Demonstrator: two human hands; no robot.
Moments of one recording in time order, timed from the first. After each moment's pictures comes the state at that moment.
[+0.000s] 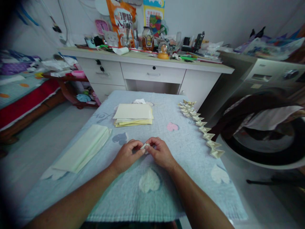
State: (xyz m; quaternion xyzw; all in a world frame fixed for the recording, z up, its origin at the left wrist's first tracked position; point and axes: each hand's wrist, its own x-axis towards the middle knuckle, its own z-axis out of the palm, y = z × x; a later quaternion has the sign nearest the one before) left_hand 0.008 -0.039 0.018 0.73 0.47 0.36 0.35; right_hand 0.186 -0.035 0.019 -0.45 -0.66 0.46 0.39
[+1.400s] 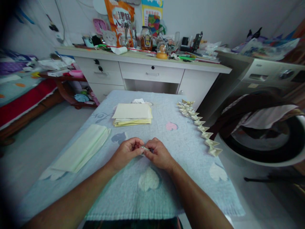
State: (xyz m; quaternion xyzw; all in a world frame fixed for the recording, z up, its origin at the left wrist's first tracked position) left_hand 0.006 -0.032 0.006 0.61 0.41 0.40 0.55; right_hand 0.186 -0.039 0.027 -0.39 -0.78 0.37 0.33
